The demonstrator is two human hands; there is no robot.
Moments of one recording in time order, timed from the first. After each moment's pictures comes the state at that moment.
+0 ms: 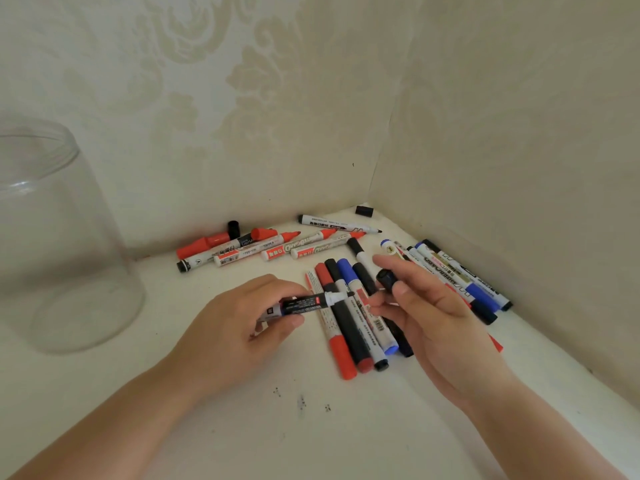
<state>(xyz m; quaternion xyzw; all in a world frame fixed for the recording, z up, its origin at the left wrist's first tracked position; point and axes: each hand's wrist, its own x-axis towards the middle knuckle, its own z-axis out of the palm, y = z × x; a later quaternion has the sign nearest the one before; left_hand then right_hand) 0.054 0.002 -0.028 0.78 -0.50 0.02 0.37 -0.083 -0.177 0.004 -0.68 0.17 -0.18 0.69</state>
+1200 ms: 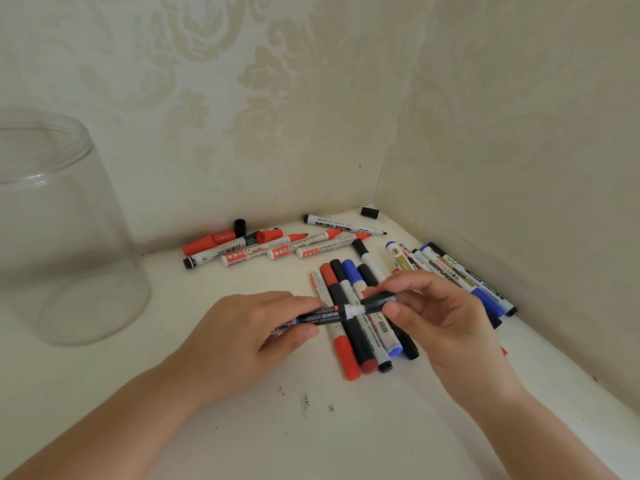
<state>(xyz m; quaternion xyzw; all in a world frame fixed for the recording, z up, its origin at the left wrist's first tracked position) 0.047 0.005 -0.024 0.78 -0.55 0.04 0.31 -0.088 -0.173 0.010 -0.73 0.08 -0.22 0.64</state>
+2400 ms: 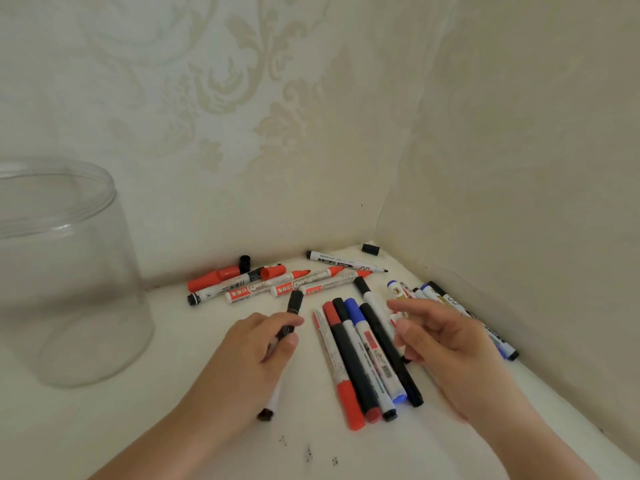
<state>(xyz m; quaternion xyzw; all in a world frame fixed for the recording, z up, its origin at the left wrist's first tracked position) 0.050 -0.006 -0.028 0.83 -0.36 -0.04 0.42 -0.077 -0.184 0.024 -0.82 0.19 -0.20 0.51</state>
